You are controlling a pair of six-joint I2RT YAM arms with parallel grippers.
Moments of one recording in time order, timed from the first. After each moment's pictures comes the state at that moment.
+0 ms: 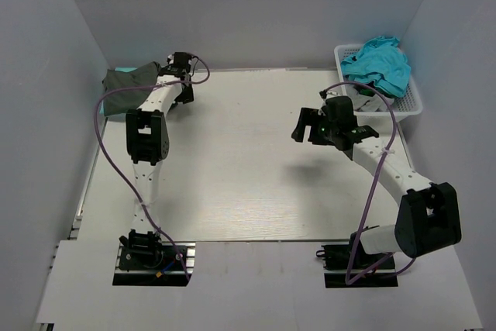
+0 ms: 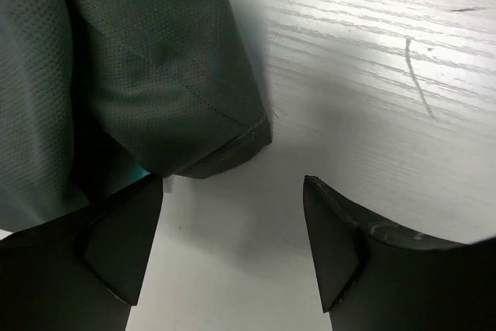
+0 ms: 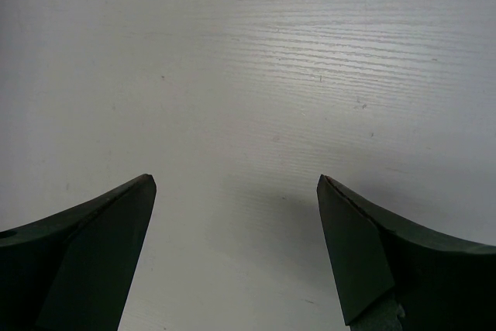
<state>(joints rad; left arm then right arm) -0.14 2.45 2.19 -0.76 -0.45 -0.19 0.35 1.35 0.96 -0.33 -0.12 0.37</state>
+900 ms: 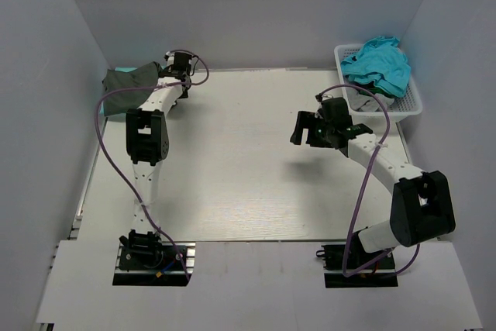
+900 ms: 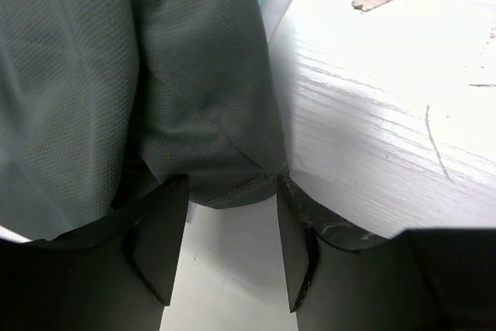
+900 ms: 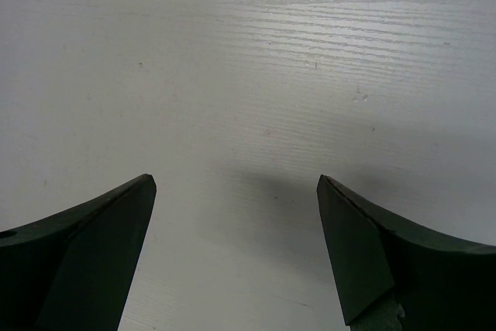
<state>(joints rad) -0.14 2.44 2.13 -0.62 -0.59 -0.19 0.35 1.43 0.96 -0.33 -0.13 0.36</state>
